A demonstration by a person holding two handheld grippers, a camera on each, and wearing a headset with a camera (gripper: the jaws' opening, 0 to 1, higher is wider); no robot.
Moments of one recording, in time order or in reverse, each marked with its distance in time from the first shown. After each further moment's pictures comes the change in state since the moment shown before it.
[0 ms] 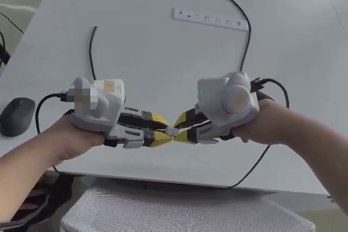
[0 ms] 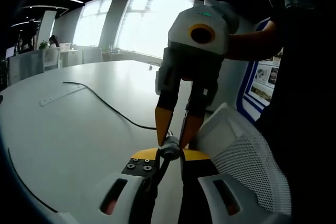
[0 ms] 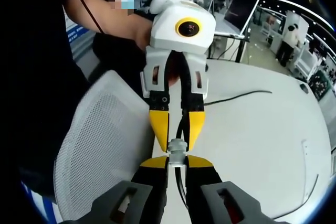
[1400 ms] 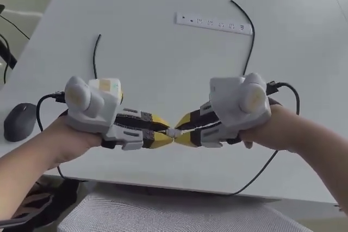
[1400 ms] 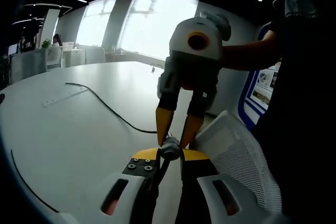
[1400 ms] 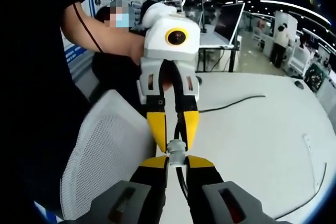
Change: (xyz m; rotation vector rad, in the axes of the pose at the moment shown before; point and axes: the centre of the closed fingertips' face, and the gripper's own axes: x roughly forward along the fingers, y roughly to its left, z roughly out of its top) left arm -0.004 0.002 0.019 -0.038 -0.018 0.018; right arm -0.020 -0.009 0.010 0.126 -0.176 0.009
